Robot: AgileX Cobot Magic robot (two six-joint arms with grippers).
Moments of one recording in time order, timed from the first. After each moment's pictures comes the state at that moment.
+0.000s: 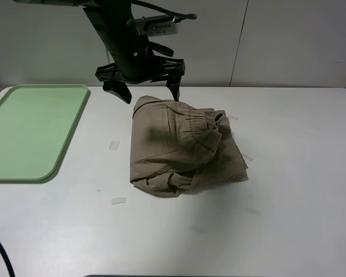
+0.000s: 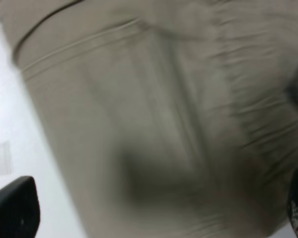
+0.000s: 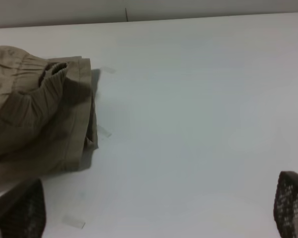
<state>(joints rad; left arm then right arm) -0.58 1.96 -1.59 0.00 0.80 -0.40 0.09 -0.01 -0.50 -0.02 1.03 0.13</state>
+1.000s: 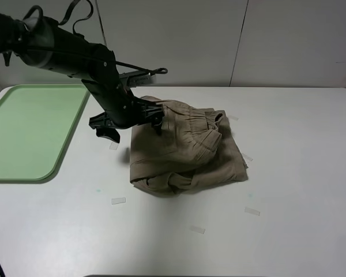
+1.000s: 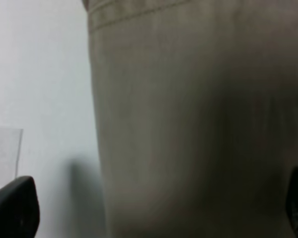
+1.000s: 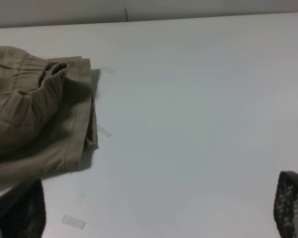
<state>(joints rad) -0.51 2.06 -1.29 -0.07 0.40 -0.46 0.09 -0.01 -0.50 -0.02 1.03 0.13</state>
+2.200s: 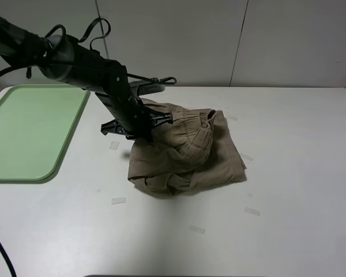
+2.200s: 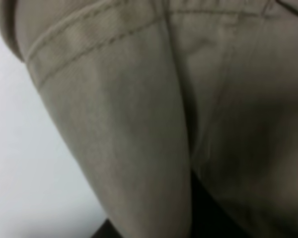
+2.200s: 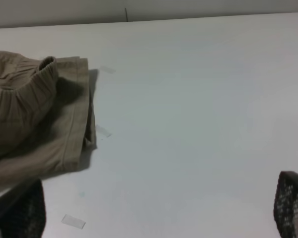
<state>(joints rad) -0.53 2.12 -1.30 -0.07 0.36 -0.45 0.09 -0.01 -0.50 -0.02 1.03 0.13</state>
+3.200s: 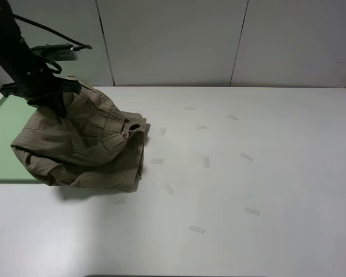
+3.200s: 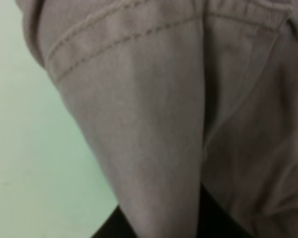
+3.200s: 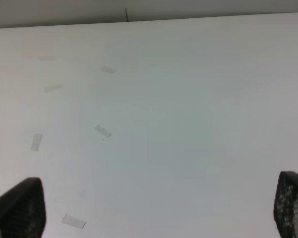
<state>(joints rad) -0.06 1.88 -1.30 -0.05 0.76 0.04 0.09 -0.01 -0.50 -0.02 1.03 0.13</state>
